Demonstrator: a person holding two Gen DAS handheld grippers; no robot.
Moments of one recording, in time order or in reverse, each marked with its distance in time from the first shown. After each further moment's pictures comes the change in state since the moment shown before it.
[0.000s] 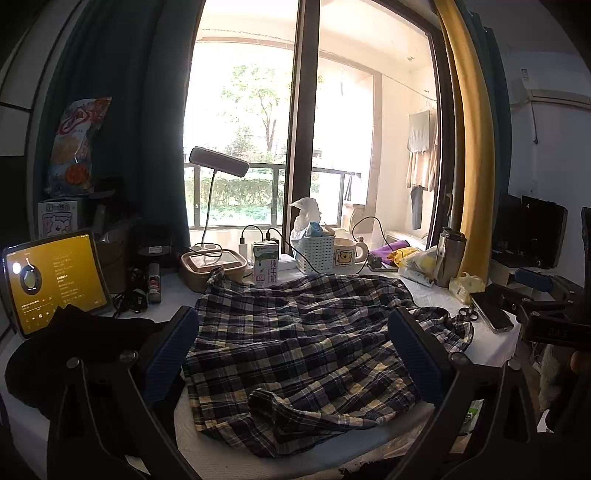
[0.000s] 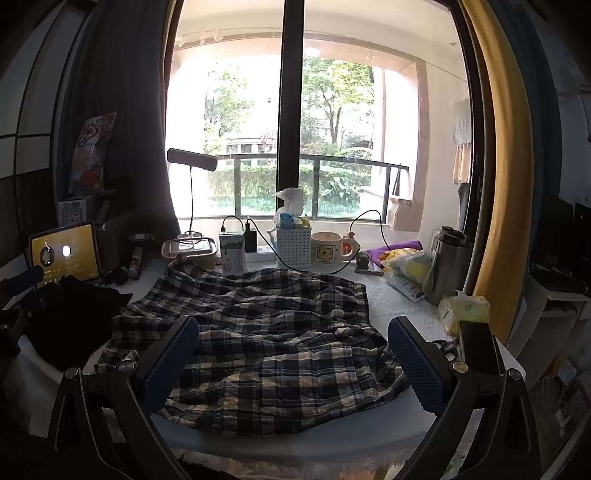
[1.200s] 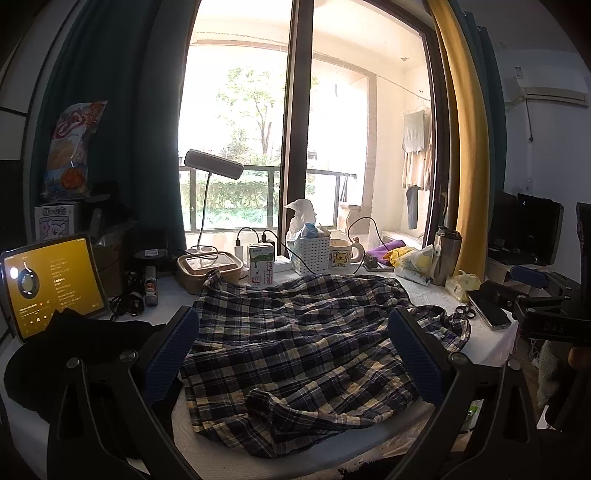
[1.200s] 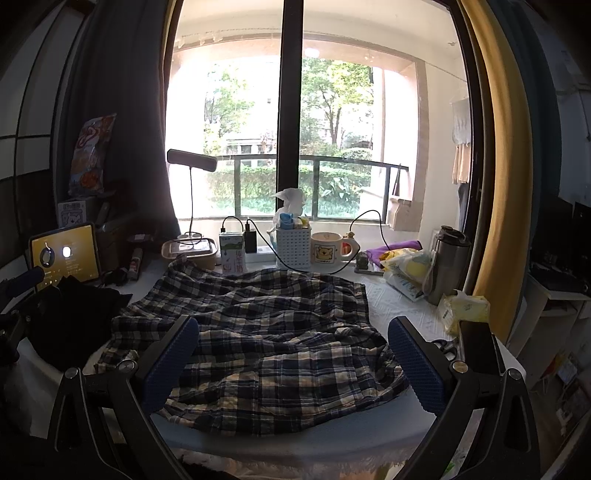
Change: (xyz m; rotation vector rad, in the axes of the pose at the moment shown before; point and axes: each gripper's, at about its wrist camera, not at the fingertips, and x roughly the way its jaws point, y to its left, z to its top) left arm -0.001 -0.003 -0.001 0.013 -0.005 -0.012; right arm 0.000 -0.003 -0.001 0.003 0.004 0.003
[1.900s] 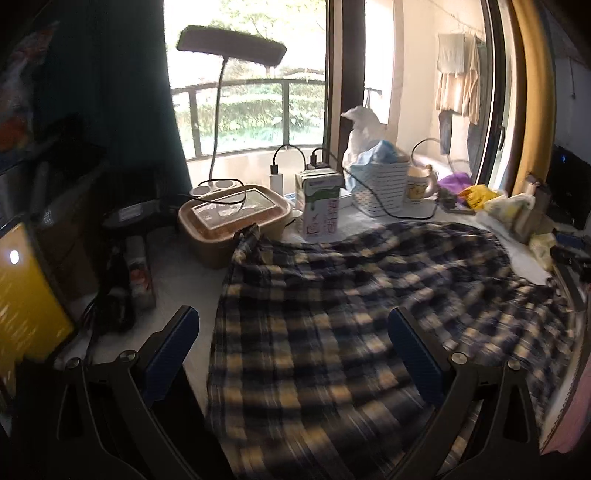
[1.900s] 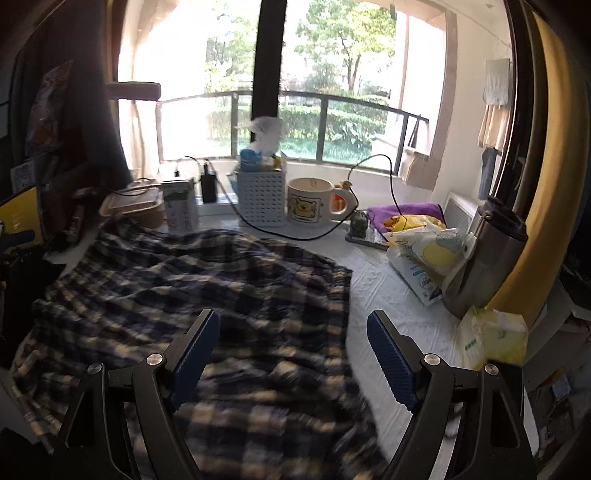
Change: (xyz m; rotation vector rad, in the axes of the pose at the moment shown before) left arm 0.236 0.112 0.019 0.039 0.372 0.045; right arm 0.213 -0.100 0.030 -0.058 0.279 0.028
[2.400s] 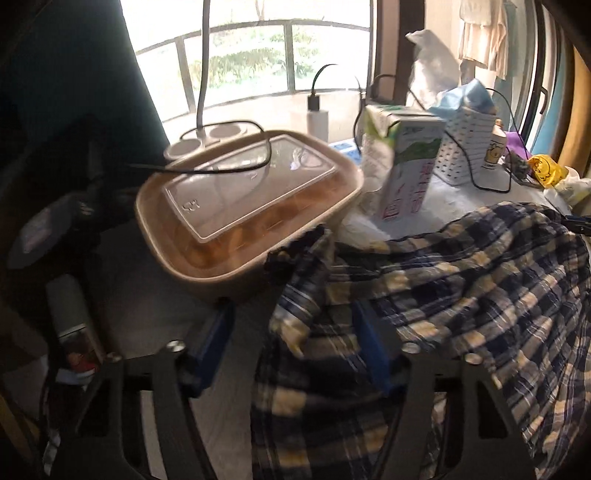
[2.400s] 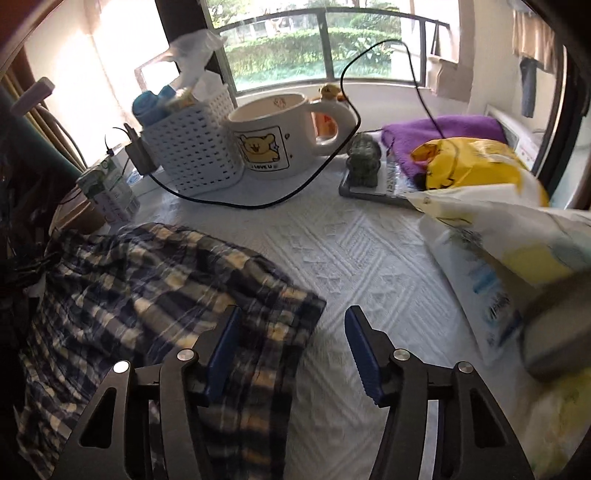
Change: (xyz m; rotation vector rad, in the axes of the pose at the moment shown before) left arm 0.155 0.054 0.035 0.025 0.227 0.014; right arm 0.194 -0.086 0.044 0.121 0.315 0.202
